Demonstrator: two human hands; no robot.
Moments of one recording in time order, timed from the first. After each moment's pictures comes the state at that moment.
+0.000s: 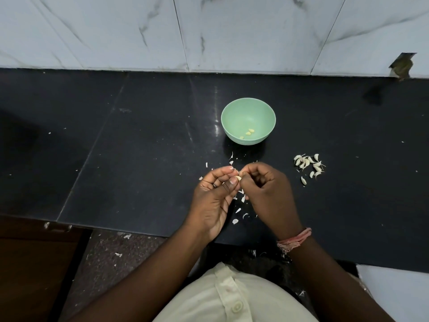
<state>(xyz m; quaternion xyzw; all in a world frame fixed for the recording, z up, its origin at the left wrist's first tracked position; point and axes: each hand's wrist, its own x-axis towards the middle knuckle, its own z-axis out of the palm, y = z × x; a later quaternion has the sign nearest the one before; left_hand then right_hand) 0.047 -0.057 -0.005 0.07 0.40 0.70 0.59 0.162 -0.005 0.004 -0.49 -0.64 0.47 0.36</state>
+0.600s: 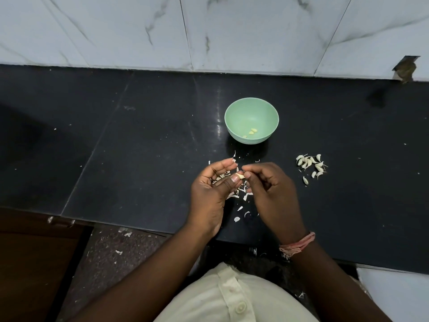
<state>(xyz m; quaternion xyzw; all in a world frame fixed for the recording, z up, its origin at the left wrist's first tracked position) 0.047 -0.061 -0.003 0.15 0.48 0.71 0.50 0.172 -0.011 -0.004 -0.44 -0.69 0.41 0.40</state>
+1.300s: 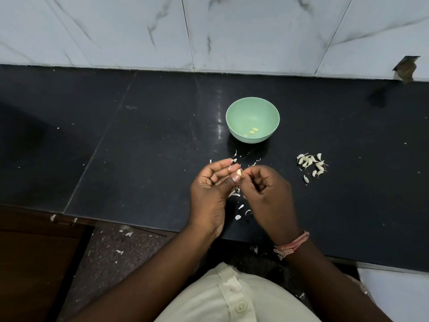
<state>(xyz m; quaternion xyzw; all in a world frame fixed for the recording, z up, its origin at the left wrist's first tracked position) 0.052 -0.066 0.002 0.14 0.47 0.72 0.49 0.164 -0.025 0.003 -0.49 -0.68 0.40 0.38</state>
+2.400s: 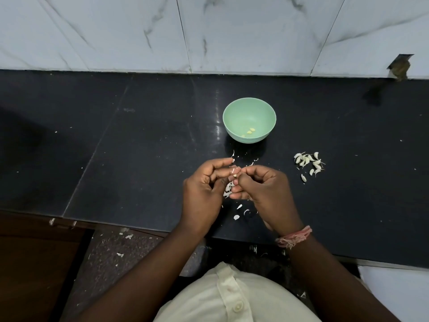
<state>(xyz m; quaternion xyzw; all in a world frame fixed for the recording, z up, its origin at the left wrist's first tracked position) 0.034 -0.077 0.008 0.41 0.59 0.61 0.33 0.159 -0.021 0.019 -0.46 -0.47 0.65 0.37</state>
